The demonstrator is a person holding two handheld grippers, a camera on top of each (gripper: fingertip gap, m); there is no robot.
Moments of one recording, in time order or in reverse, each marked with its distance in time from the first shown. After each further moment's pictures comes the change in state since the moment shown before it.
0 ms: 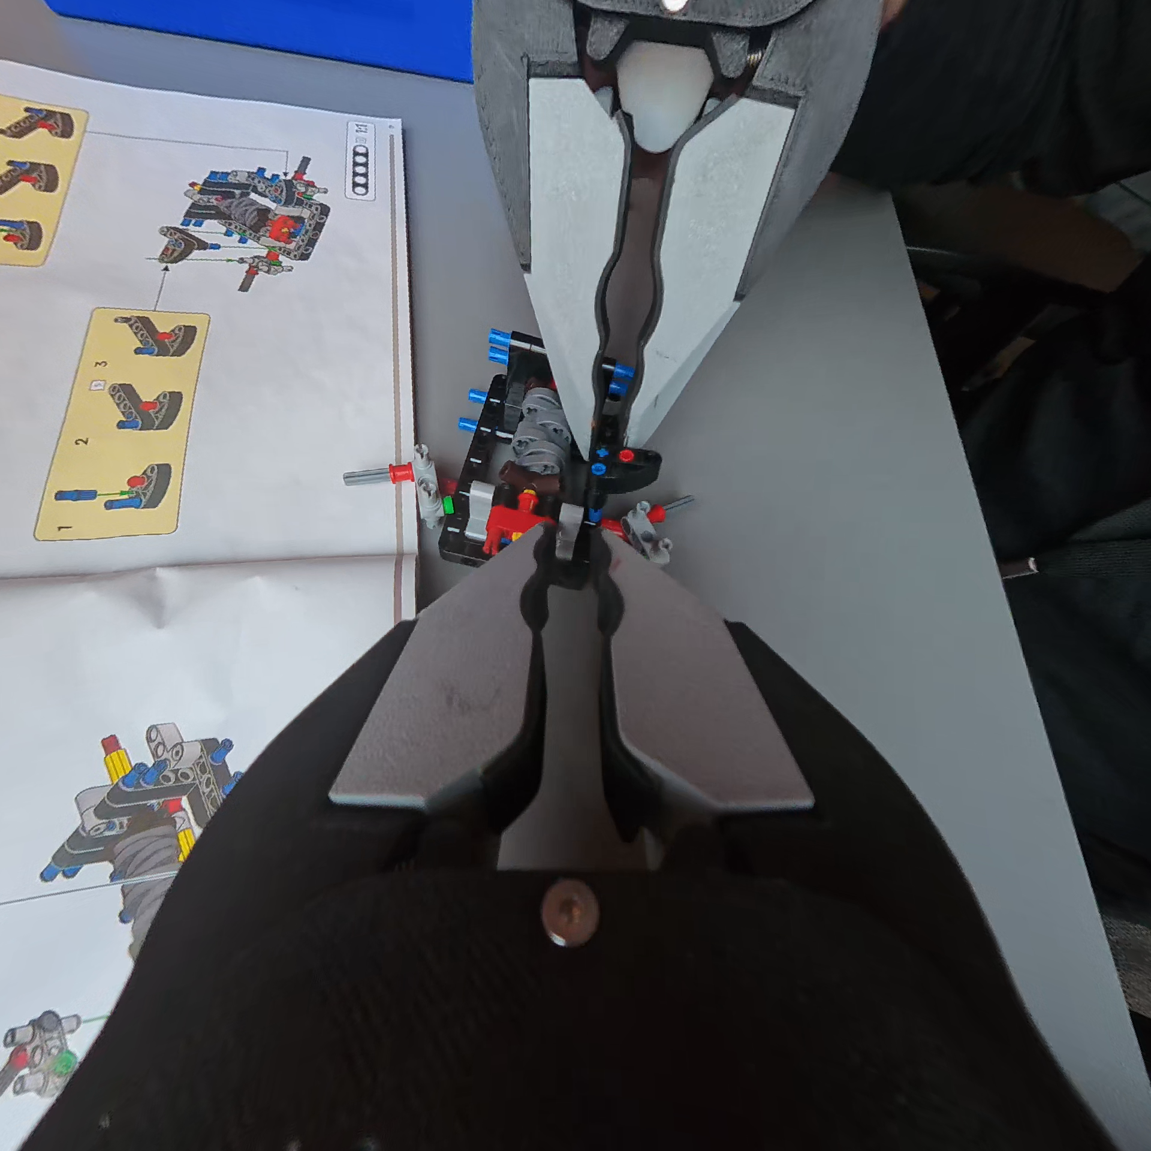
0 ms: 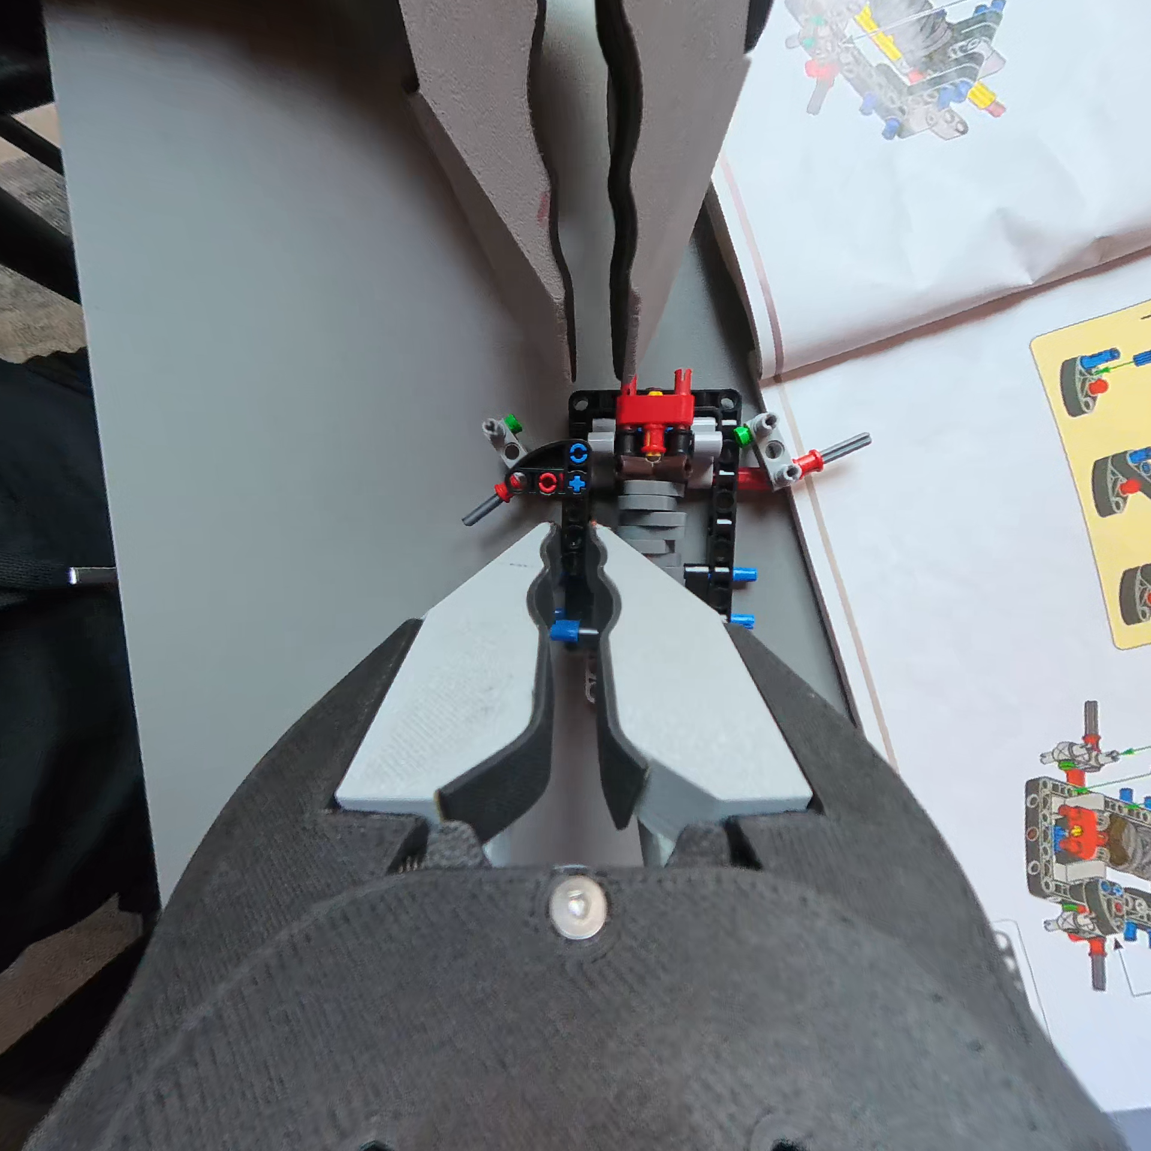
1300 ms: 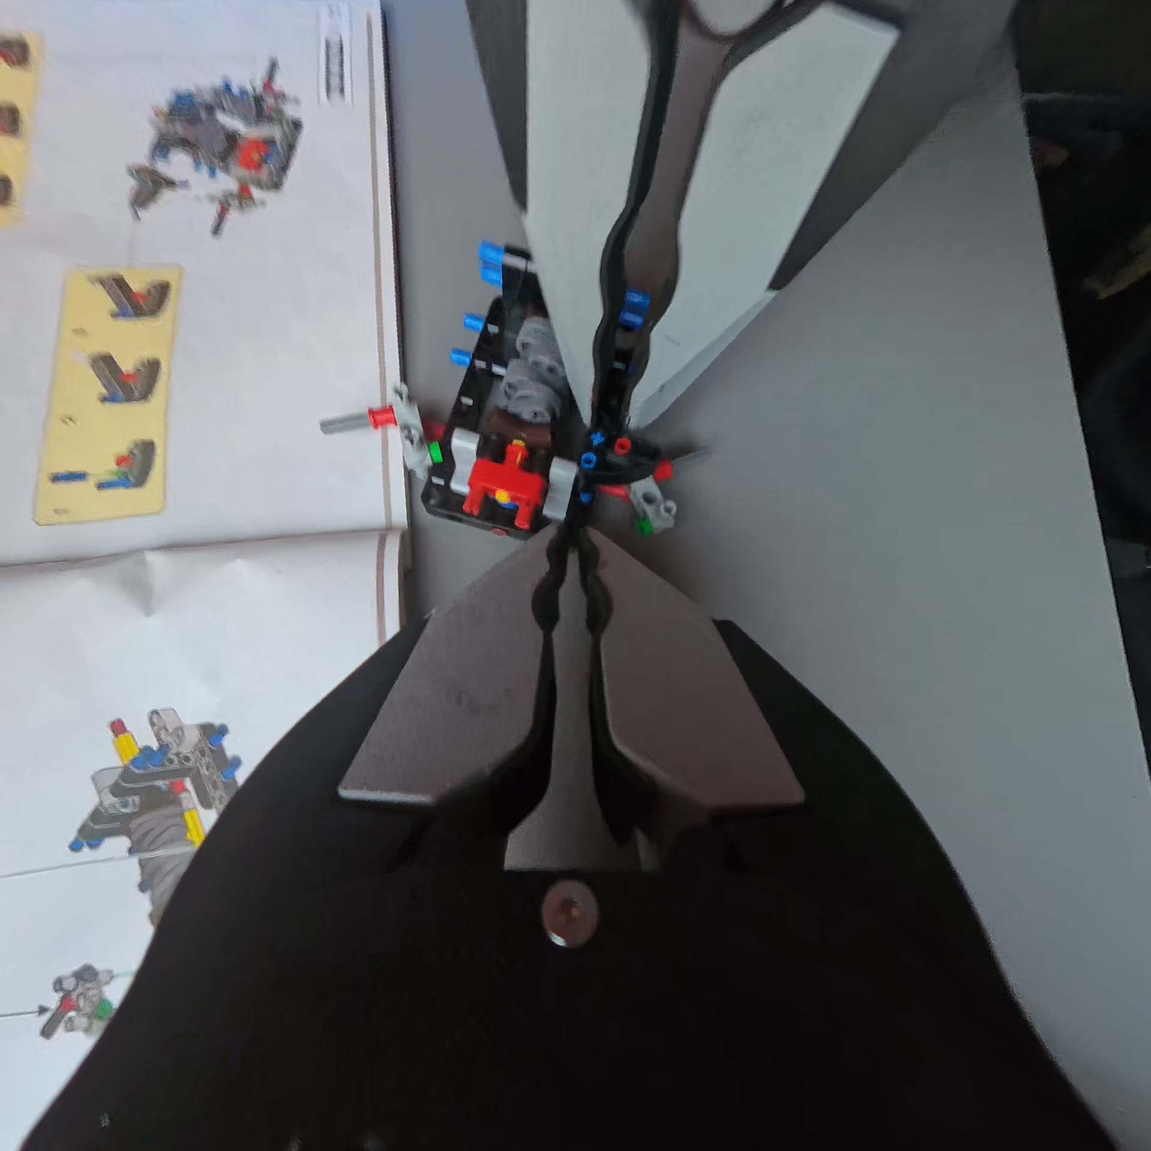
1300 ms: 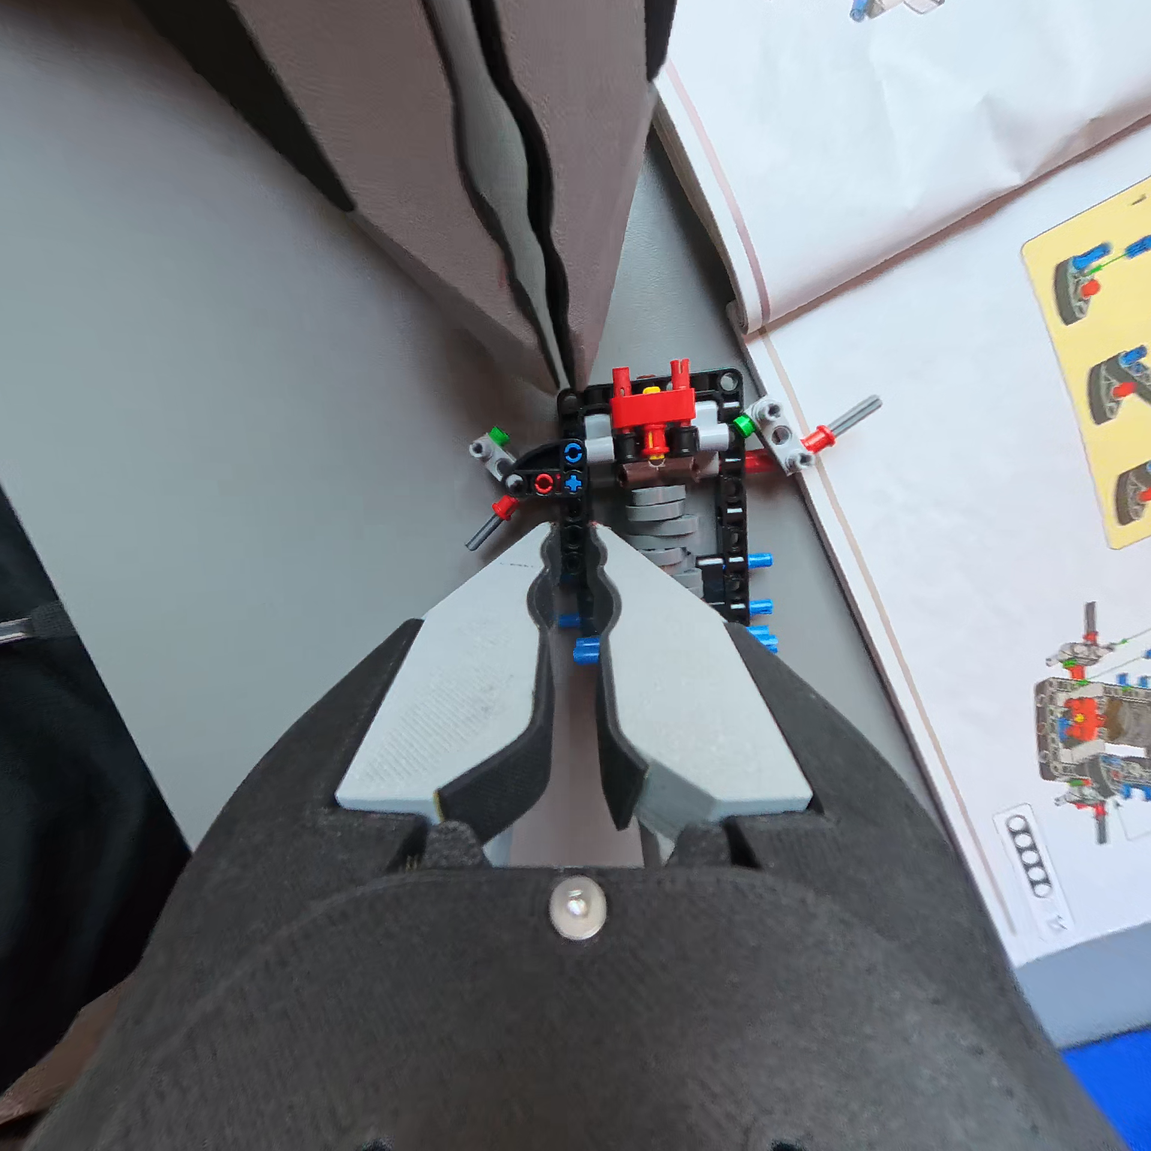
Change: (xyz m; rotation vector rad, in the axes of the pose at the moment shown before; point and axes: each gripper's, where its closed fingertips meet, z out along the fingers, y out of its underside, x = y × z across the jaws) left arm 0.002 0.017 0.010 -0.129 -0.087 0.075; right arm -0.001 0.004 0.007 -0.148 0.159 0.126
